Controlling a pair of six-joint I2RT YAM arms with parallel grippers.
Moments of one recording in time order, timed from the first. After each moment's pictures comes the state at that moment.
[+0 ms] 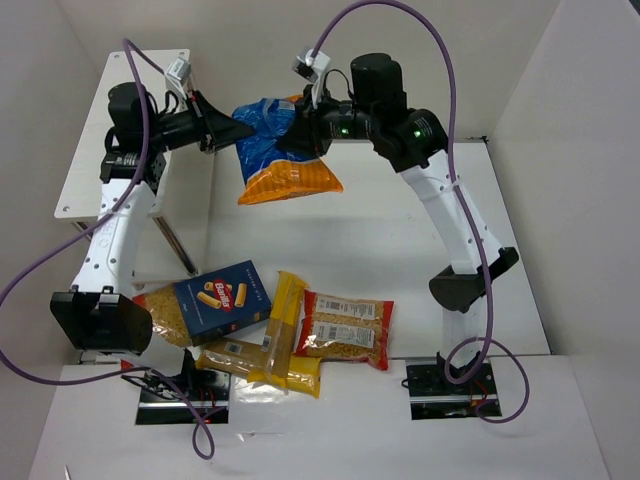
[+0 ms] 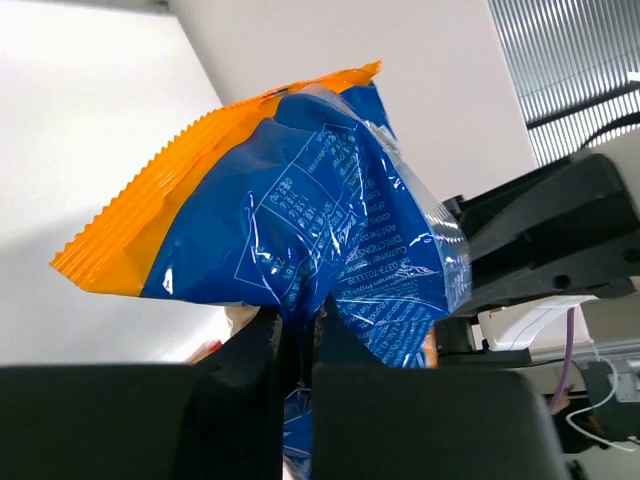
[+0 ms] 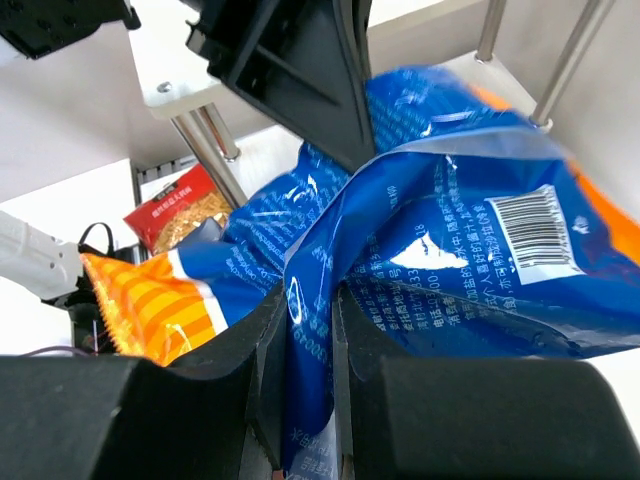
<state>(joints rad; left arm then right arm) 0.00 1.51 1.64 -0.22 1.02 -0.92 0.64 1.92 2.51 -0.86 -0.59 -0.06</state>
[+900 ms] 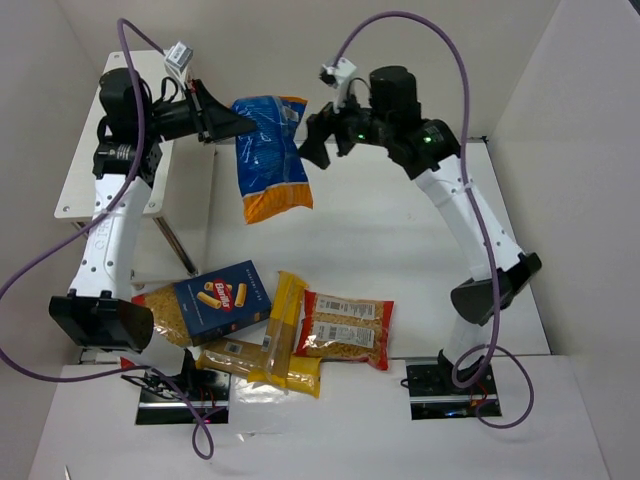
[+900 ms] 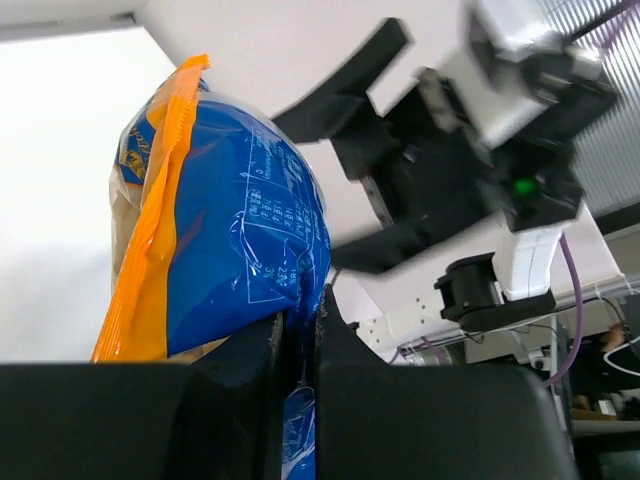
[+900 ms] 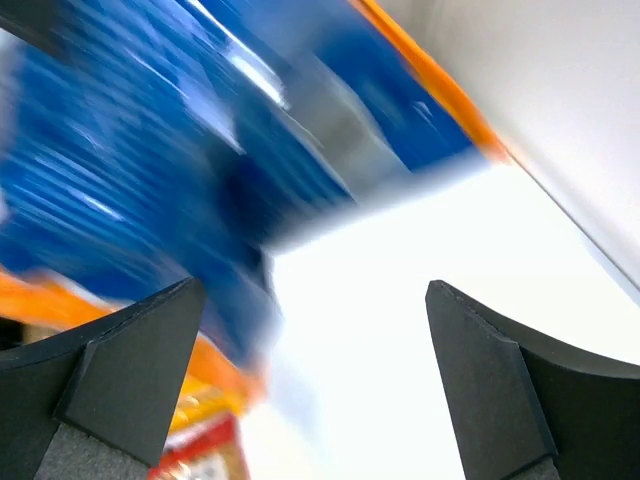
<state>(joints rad) -0.01 1.53 1.78 -0.28 1.10 -0.81 0.58 1.80 2.22 -0.73 -0.42 -0.11</state>
